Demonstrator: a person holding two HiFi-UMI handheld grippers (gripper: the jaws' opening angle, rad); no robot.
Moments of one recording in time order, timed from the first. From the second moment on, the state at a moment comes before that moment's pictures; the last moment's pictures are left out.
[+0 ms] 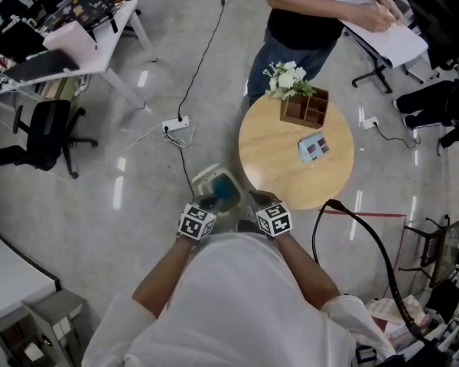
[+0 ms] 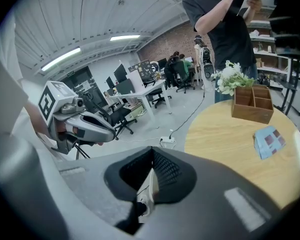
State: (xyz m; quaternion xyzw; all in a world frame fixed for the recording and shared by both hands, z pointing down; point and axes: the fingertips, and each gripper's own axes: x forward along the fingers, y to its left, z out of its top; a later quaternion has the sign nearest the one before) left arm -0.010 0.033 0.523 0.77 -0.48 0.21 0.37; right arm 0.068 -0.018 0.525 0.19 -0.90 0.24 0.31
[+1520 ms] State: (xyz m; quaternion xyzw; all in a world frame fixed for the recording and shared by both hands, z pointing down) left arm 0.025 -0.021 0.526 0.76 -0.48 0.21 0.37; right arm 0.189 -0.154 0.533 0.31 -0.87 0.26 0.29
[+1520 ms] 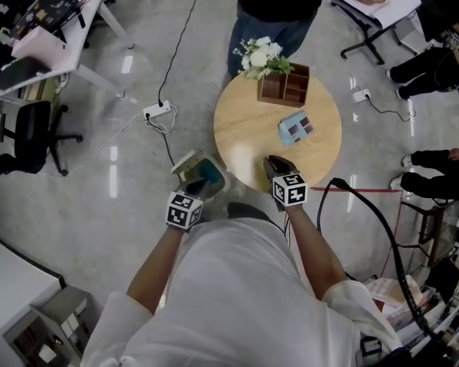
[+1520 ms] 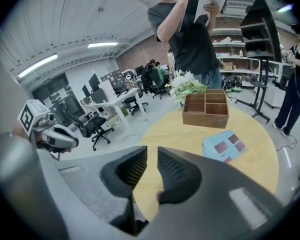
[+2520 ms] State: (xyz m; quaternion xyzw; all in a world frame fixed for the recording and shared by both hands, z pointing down) left arm 0.031 -0.051 0.537 0.74 -0.52 0.20 0.39; right arm 0.246 -0.253 0.574 0.36 -0.84 0.24 0.34
